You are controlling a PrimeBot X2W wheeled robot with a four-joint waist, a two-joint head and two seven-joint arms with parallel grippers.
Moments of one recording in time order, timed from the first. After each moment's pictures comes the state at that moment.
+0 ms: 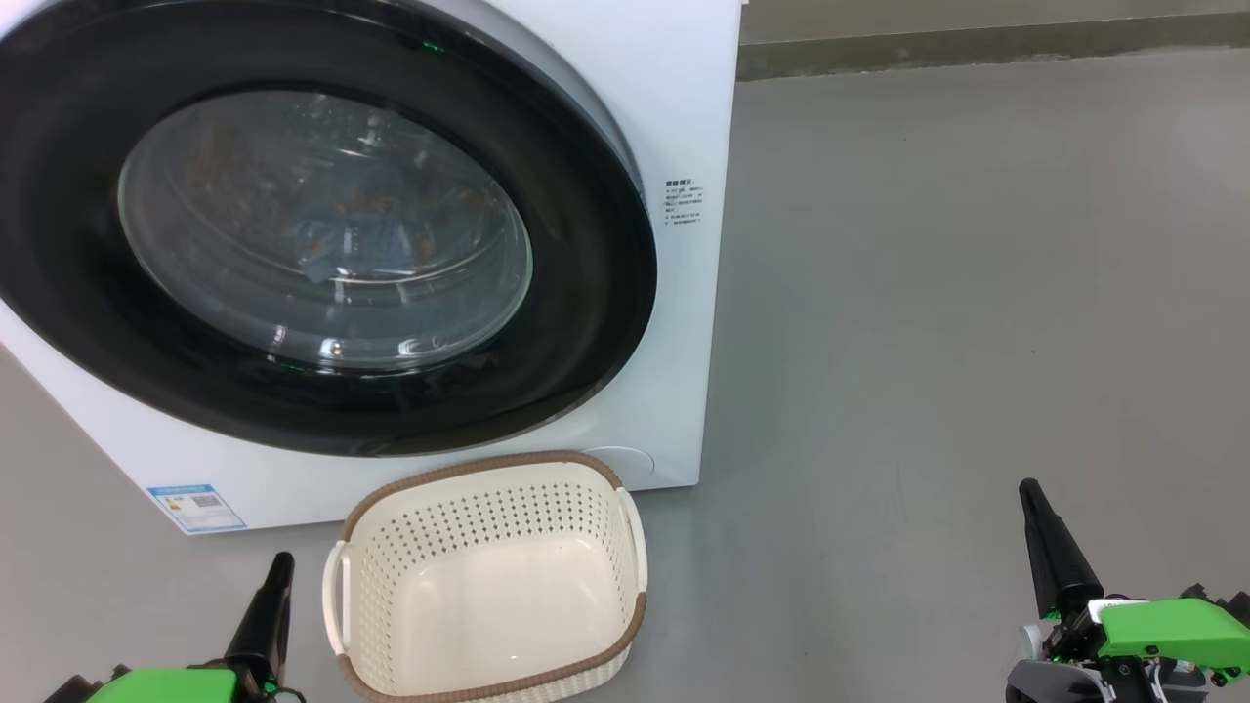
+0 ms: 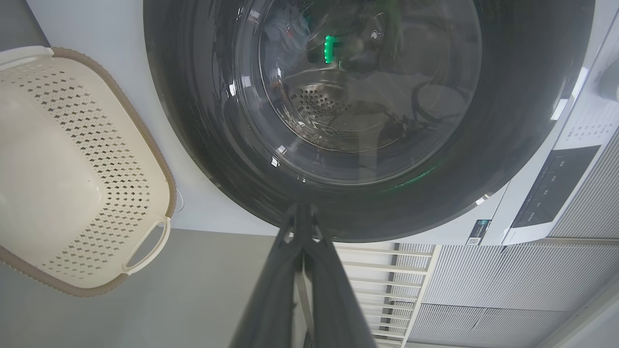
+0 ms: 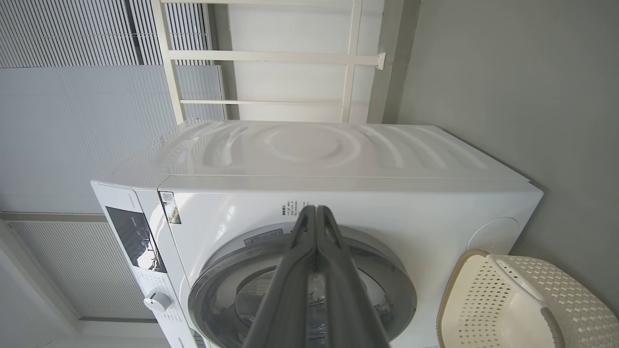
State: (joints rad) left arm -0.07 0.04 0.08 0.27 -1.60 -0.13 0.11; right arm -0.10 -0.05 -0.14 0.28 1.61 0.13 0.11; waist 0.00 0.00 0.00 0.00
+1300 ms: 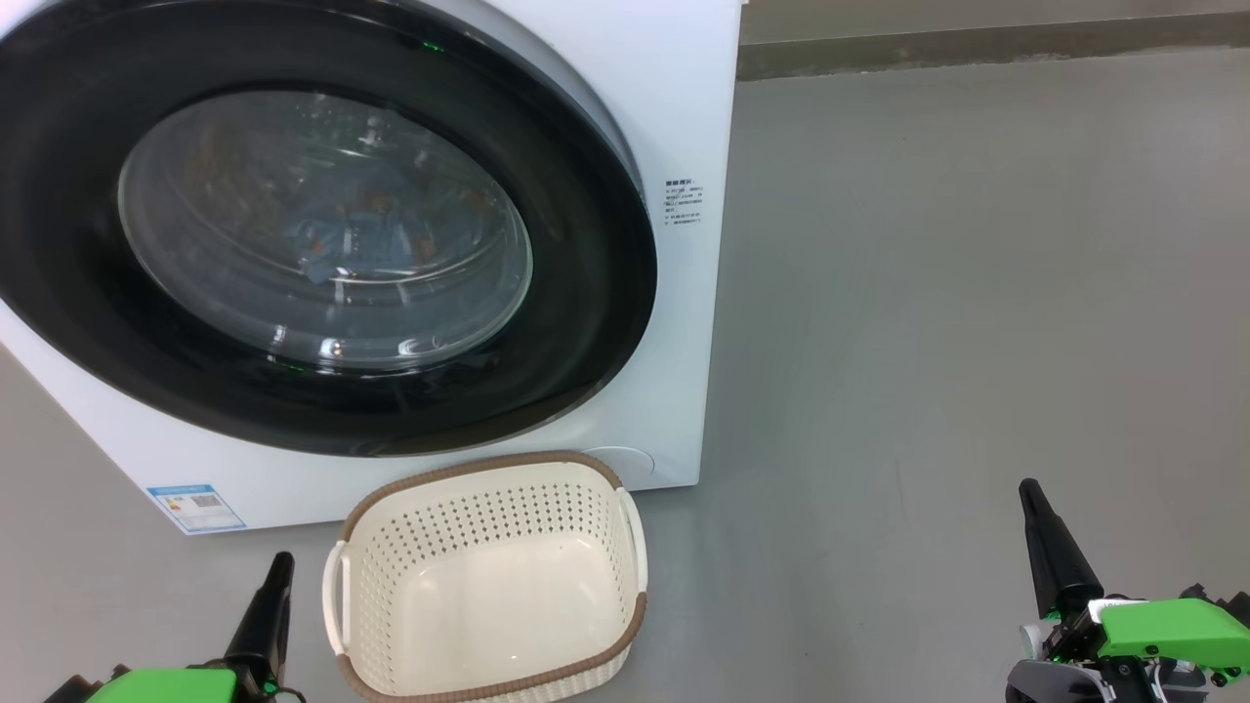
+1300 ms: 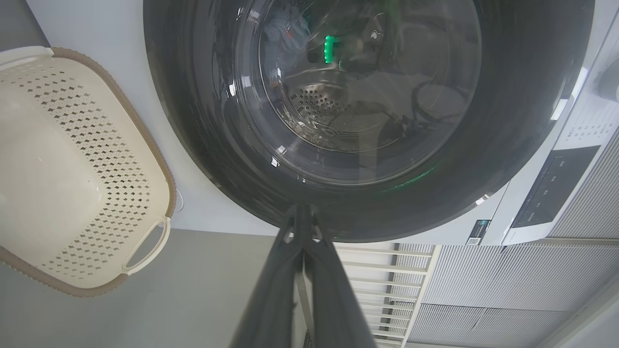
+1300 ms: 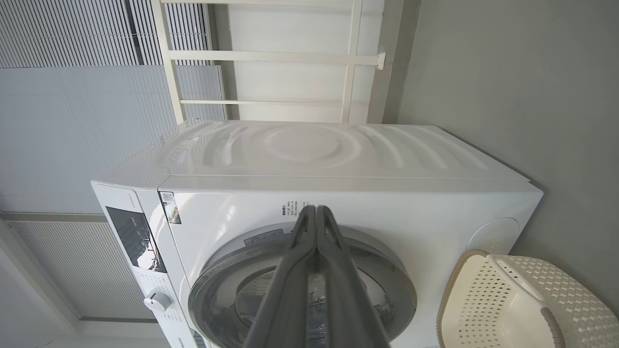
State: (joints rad) left arm -0.07 0.04 0.08 0.27 -1.60 -0.13 0.11; right arm -0.10 -0.05 -0.14 0.28 1.61 0.13 0.11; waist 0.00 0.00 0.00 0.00
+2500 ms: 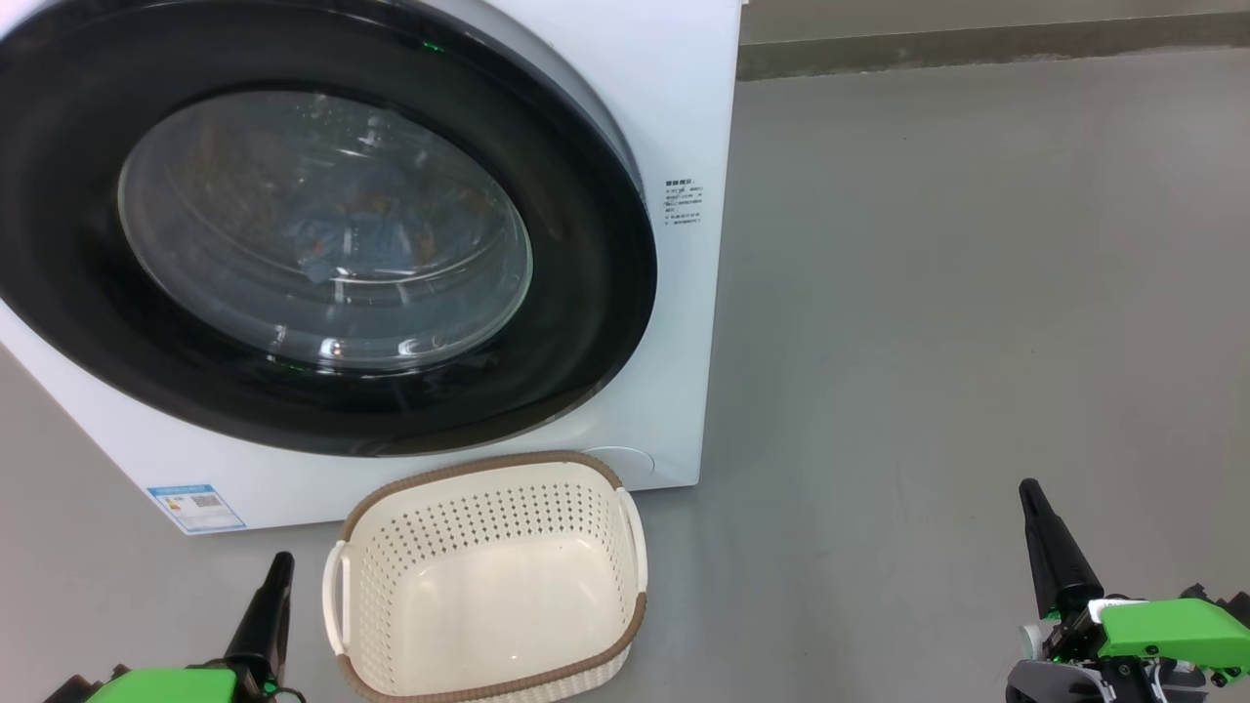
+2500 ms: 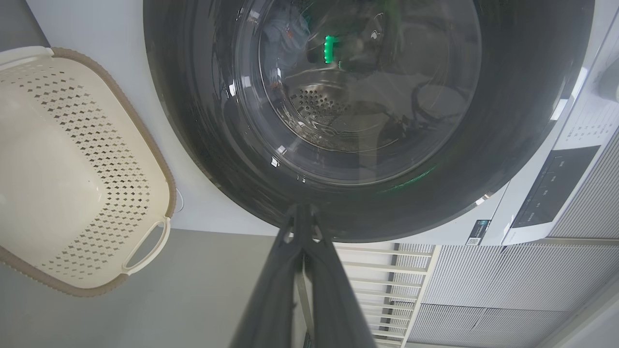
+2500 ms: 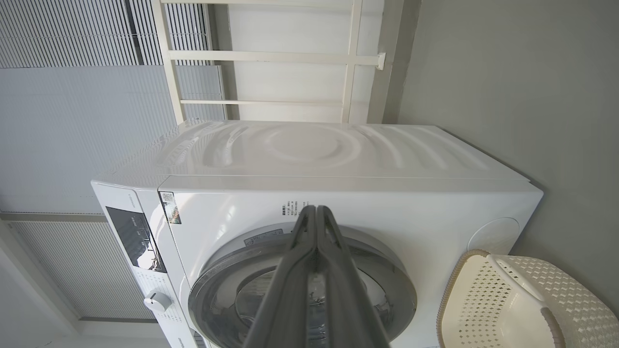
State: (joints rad) left arm -0.07 0.04 0.08 0.27 -1.60 -0.13 0.11; right arm -0.10 -0.05 -0.14 0.28 1.61 0.13 0.11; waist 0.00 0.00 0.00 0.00
